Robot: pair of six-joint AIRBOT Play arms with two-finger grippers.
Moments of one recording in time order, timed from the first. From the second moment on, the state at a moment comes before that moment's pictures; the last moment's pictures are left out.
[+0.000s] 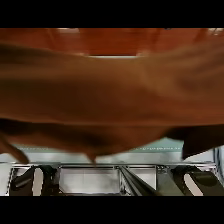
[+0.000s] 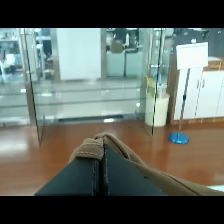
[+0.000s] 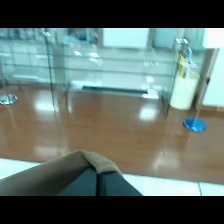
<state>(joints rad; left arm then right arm) 0.47 -0.37 1.62 0.93 -1.18 -1.38 0.00 -0.61 1.95 -1.45 1.41 1.56</state>
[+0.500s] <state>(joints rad) 0.46 -0.47 1.15 0.86 -1.19 -1.40 0.00 -0.66 1.47 -1.40 1.29 1.60</state>
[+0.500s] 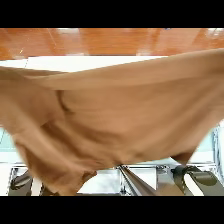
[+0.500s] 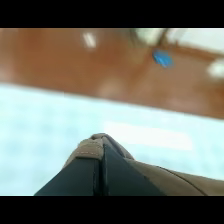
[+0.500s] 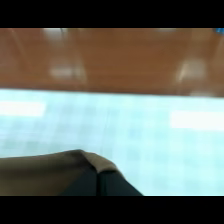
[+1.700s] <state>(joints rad) 0.26 -1.64 1.53 0.76 -1.09 -1.27 -0.20 -1.67 1.58 -0.96 1.06 1.53</state>
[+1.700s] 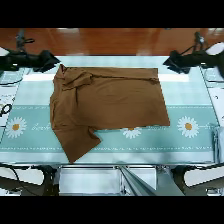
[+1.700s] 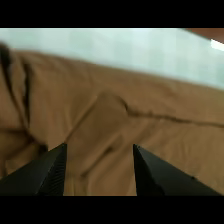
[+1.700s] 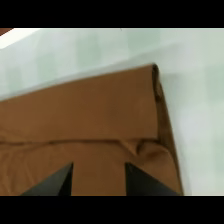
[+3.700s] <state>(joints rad) 0.50 -1.32 0.66 0.83 -1.22 -1.25 -0.61 -1.01 0.56 -1.01 1.15 1.34</state>
